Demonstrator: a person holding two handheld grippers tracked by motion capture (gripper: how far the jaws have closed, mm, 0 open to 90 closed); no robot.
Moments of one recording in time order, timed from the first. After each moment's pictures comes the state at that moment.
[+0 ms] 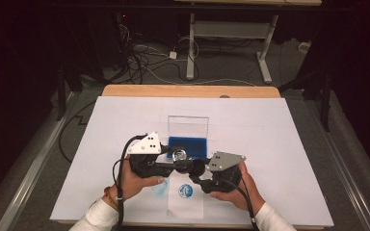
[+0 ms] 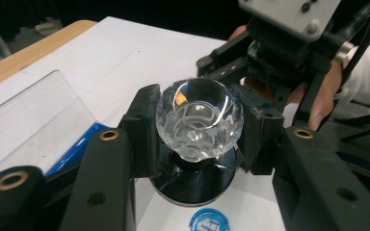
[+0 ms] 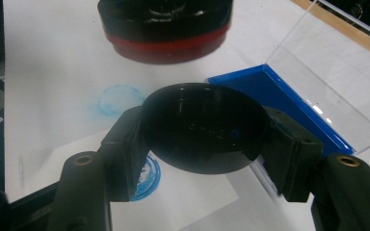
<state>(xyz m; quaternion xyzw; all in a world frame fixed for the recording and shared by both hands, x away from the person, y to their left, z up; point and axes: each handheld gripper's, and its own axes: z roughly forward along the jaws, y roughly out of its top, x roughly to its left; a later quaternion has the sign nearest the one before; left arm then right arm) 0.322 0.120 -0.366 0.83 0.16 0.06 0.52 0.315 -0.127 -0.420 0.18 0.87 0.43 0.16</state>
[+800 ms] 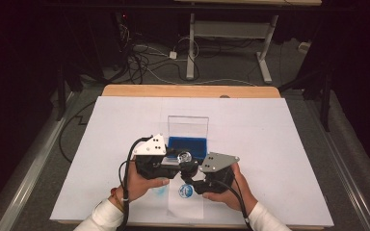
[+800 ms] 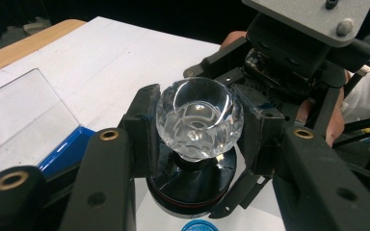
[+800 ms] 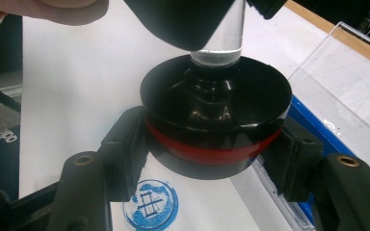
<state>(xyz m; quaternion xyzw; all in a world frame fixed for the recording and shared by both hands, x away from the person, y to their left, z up) 0.324 0.110 -0.376 0.83 0.16 0.05 0.53 0.312 -0.112 -0.418 0.17 0.86 0.45 0.15</state>
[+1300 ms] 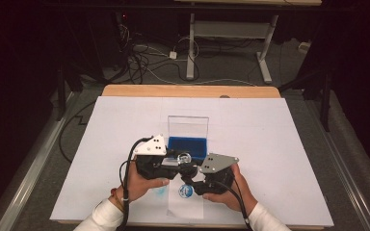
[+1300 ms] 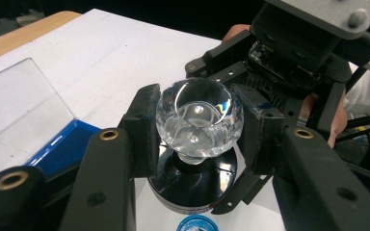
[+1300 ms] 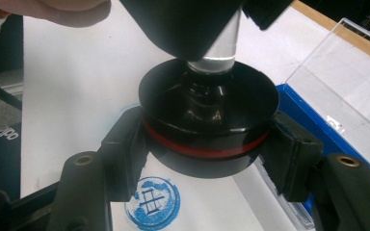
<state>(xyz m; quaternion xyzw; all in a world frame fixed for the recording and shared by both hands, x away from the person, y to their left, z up) 0.327 0.111 -0.383 0.83 0.16 0.03 0.54 0.311 -0.112 -0.420 0.17 0.86 0.45 0.16</state>
